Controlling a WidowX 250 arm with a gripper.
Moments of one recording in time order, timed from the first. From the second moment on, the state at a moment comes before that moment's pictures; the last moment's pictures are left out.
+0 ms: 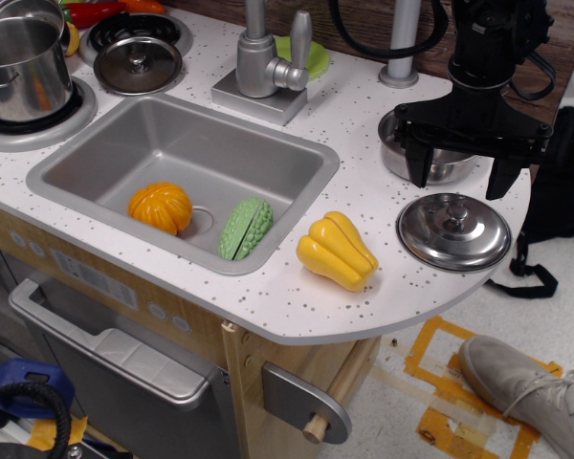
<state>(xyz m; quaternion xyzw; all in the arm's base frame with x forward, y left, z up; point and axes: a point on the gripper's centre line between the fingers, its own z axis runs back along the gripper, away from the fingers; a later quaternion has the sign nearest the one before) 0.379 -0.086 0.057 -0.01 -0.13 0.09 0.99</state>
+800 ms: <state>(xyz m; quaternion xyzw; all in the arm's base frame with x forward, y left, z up) 0.374 -0.079 0.040 0.00 -0.10 0.08 0.99</state>
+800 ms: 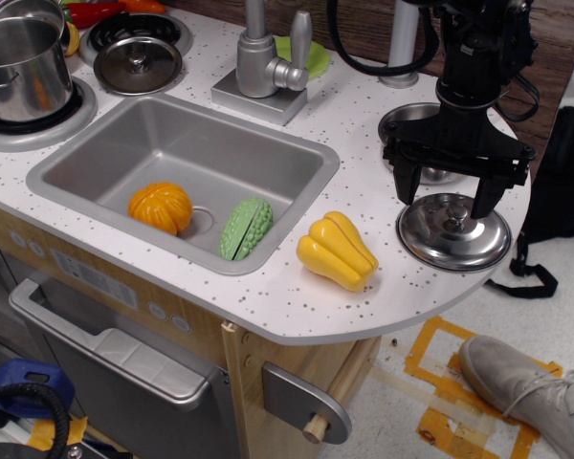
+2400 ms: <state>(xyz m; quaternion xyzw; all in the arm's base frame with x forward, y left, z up) 0.394 -0.089 0.015 -0.04 -0.15 0.08 0.98</state>
